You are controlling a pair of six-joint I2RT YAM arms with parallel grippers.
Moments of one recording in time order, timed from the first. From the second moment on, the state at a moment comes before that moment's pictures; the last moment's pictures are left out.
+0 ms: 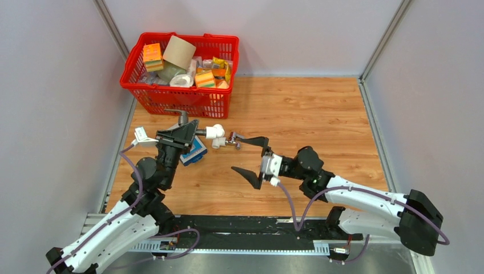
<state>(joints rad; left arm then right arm) -0.74 0.48 0.49 0.26 -0.53 -1.16 0.94 1.04 0.56 0.70 -0.44 -0.45</state>
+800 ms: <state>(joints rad) -0.74 0.56 0.56 -0.07 -0.39 -1.43 1.10 1.27 0.66 0.85 -0.25 -0.94</state>
